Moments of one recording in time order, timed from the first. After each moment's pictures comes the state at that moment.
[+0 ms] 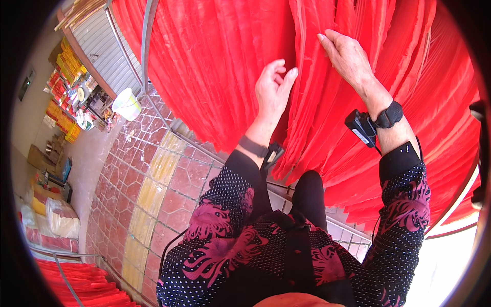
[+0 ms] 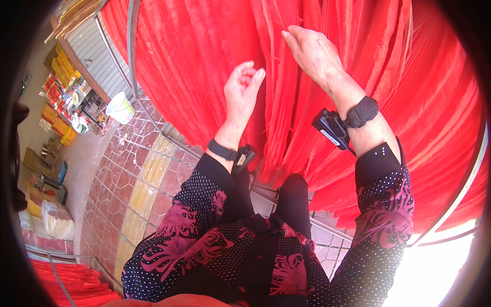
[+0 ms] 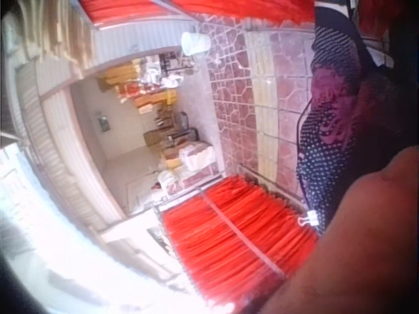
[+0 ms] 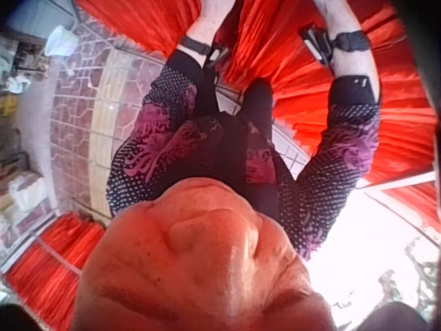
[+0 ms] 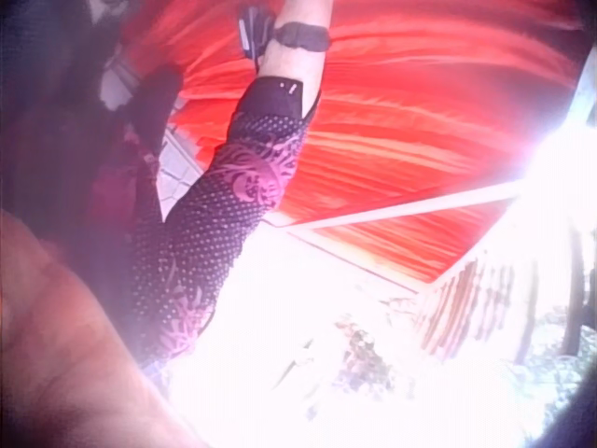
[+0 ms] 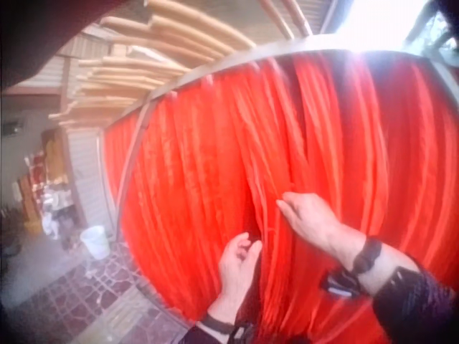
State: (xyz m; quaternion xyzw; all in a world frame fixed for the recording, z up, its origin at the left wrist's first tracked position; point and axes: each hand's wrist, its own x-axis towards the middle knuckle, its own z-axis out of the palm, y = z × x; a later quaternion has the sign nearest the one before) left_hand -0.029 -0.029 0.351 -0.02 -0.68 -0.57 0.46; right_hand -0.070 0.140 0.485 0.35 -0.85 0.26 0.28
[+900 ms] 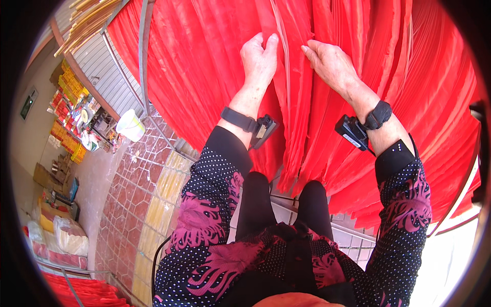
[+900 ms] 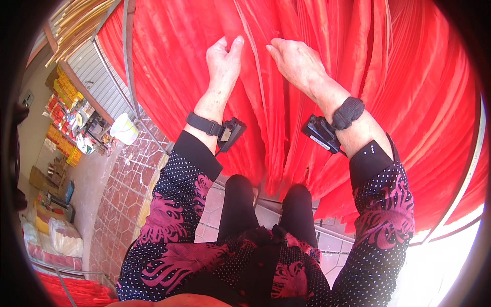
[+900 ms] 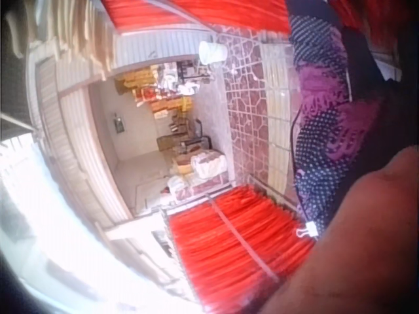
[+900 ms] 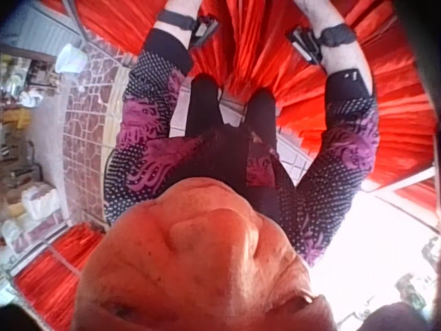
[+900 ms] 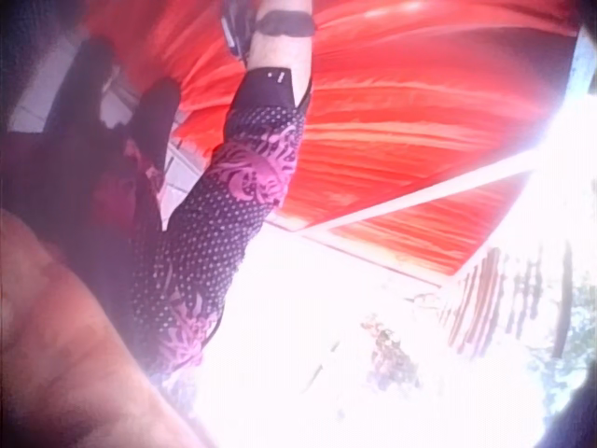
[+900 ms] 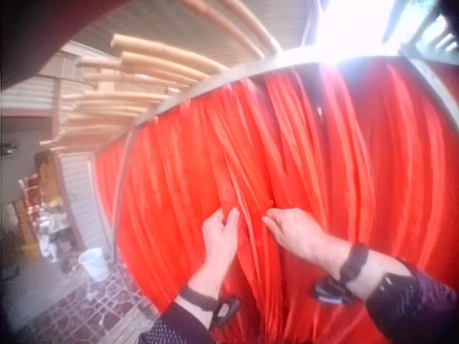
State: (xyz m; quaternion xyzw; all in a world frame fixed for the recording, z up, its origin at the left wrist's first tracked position) left_hand -0.075 -0.042 0.457 -0.08 -0.70 -0.51 0.49; right_hand -0.068 0.144 0.488 0.34 -0.86 0.27 0.28
